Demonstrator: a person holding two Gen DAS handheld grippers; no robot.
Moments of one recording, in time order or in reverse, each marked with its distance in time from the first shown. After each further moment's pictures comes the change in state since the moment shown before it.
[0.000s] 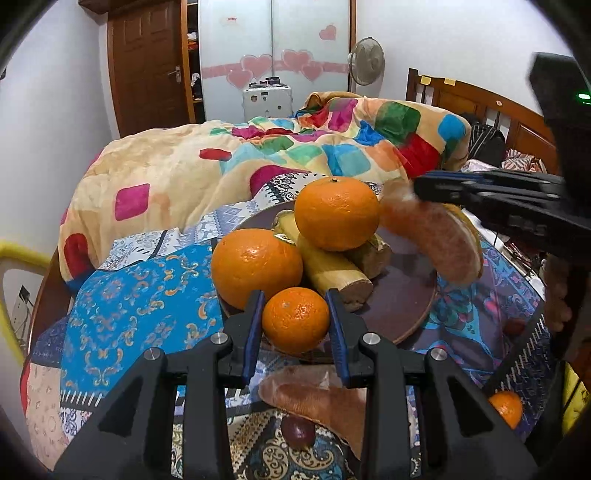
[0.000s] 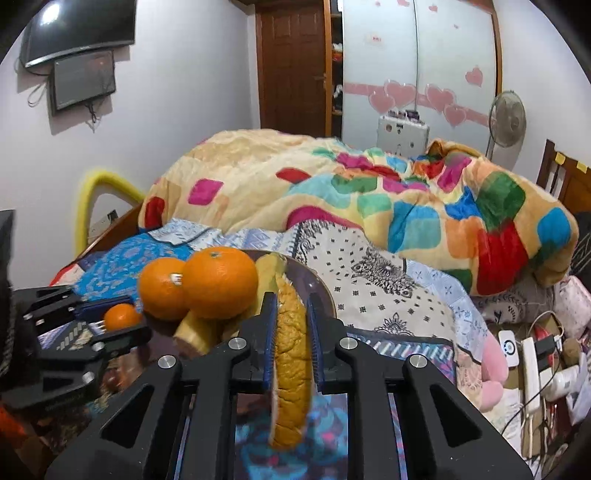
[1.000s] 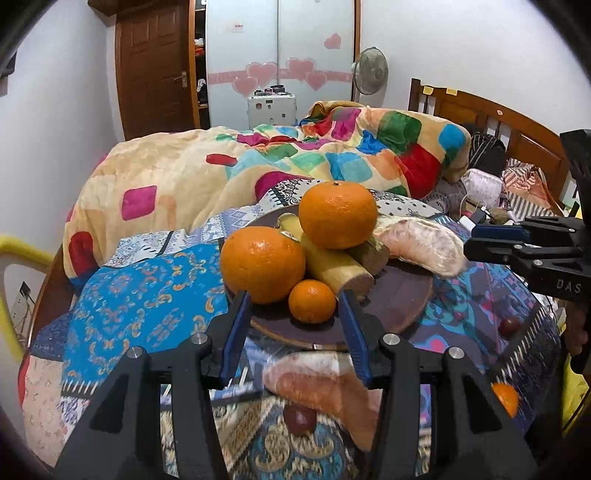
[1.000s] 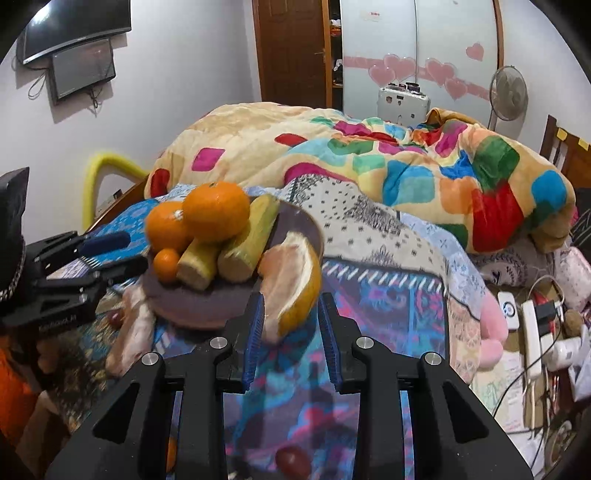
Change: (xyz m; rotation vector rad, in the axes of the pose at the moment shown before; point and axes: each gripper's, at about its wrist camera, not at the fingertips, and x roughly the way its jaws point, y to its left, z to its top) left arm -0.020 0.002 -0.011 -0.017 -0.037 0.011; right arm -0.040 -0.010 -0.040 0.022 0.096 0.040
